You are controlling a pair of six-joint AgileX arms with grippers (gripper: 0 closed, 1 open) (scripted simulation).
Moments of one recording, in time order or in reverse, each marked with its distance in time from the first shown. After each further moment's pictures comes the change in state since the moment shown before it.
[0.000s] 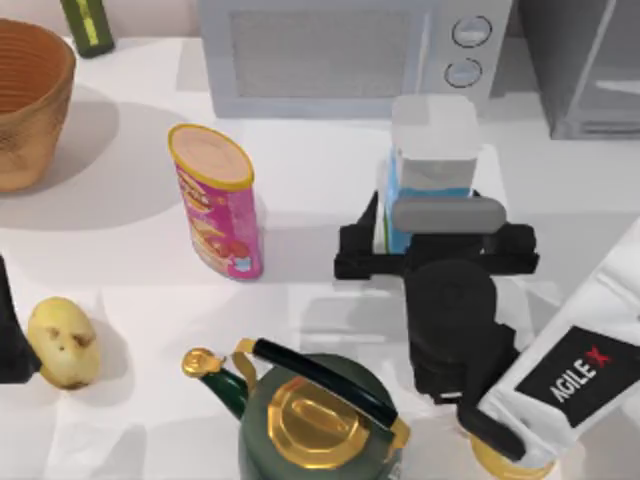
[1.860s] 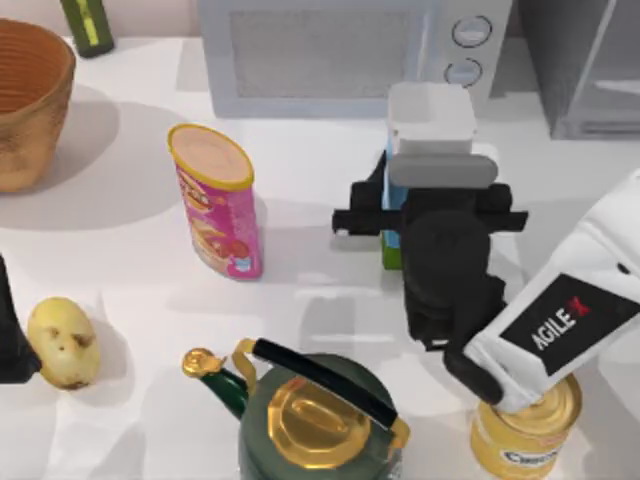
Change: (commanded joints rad) left arm 0.000 0.000 0.000 0.000 0.000 0.000; right arm -0.094 0.106 0.141 -0.026 -0.090 -0.018
